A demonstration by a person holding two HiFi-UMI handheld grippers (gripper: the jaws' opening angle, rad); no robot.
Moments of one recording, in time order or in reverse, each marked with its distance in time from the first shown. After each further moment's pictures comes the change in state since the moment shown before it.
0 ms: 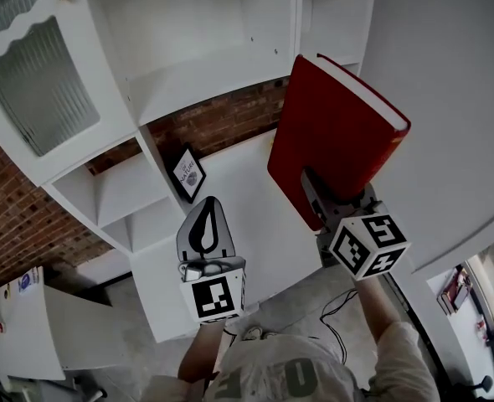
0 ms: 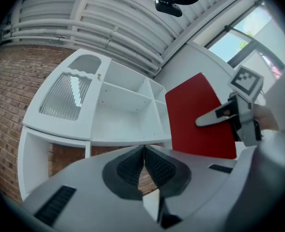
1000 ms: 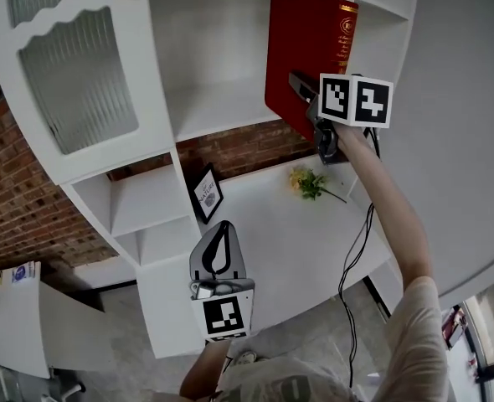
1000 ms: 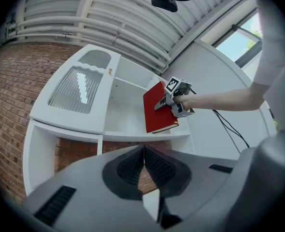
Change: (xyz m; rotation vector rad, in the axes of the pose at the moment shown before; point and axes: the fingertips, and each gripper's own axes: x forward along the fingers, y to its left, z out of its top) left arm 0.004 0.040 -0.009 -0.051 -0.005 0.057; right arm 0.234 0.013 0.123 -0.081 0.132 0.077
